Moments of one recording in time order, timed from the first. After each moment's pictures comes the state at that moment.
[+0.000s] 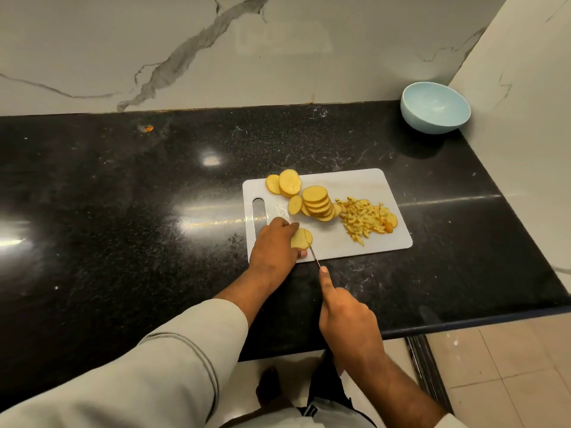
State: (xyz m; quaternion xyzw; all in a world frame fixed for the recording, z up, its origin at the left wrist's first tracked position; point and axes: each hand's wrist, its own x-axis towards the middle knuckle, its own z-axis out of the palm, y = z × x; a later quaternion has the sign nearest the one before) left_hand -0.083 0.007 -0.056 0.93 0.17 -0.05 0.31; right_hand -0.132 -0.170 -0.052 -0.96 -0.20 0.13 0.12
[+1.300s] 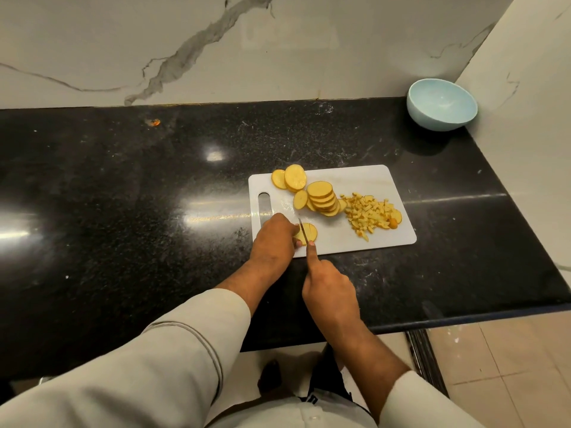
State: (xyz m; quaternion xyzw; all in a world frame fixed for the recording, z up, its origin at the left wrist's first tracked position) left_hand -0.082 0.012 -0.051 0.91 0.24 -0.05 0.34; right_hand -0.115 -0.124 -0.047 -0.96 -0.20 0.13 0.12
